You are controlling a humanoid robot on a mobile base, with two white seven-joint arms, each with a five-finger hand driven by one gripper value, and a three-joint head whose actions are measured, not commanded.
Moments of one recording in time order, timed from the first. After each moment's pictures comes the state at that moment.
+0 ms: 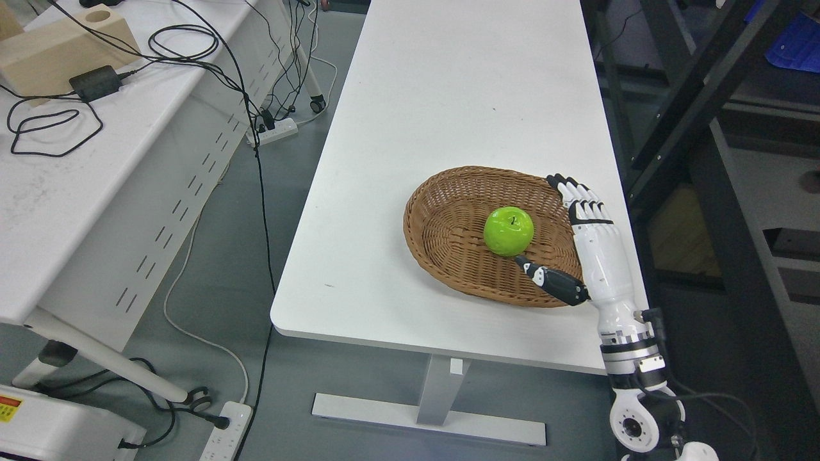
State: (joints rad) left arm -0.09 0.00 0.09 -0.04 -0.07 0.00 -0.16; right arm 0.03 -0.11 0.04 -1.72 0.84 -0.39 -0.11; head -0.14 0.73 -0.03
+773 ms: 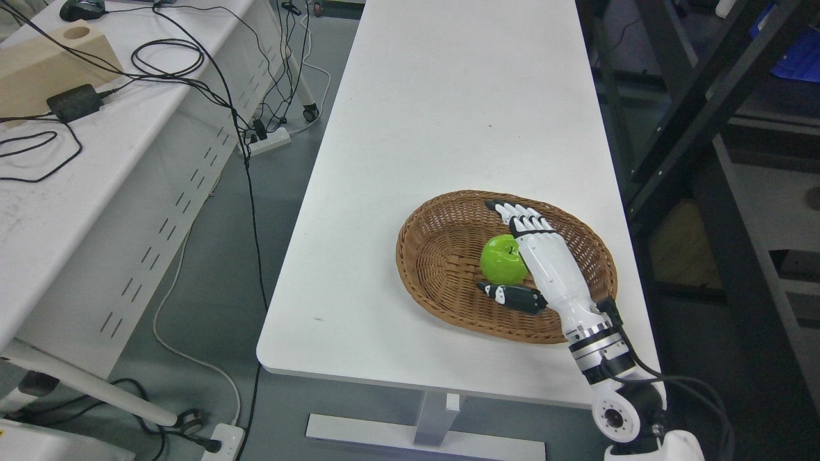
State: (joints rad) left arm -0.09 0.00 0.09 -0.04 -0.07 0.00 -0.16; right arm 0.00 -0.09 0.11 -1.71 0.88 -0.38 0.12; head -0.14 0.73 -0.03
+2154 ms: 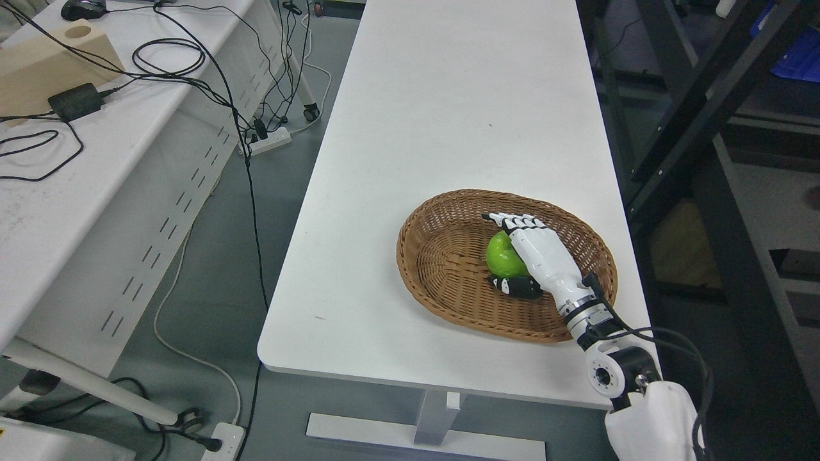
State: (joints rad) left arm -0.09 0.00 0.09 -0.04 -0.07 0.00 -0.16; right arm -0.18 -0.17 0.19 -1.44 0.97 -0.31 0.13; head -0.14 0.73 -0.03
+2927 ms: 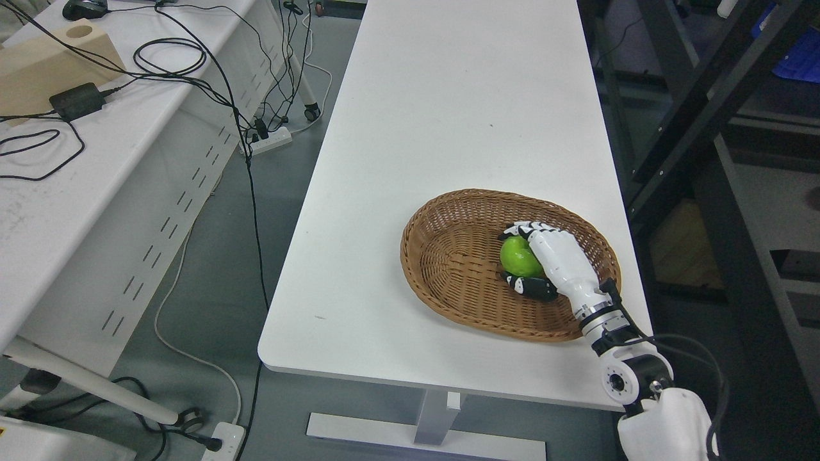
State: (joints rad) left arm -0.09 0.00 0.09 -0.04 -0.07 0.00 -0.16; right arm -0.15 -0.19 0.14 -1.44 0.94 -0.32 0.02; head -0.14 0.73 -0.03
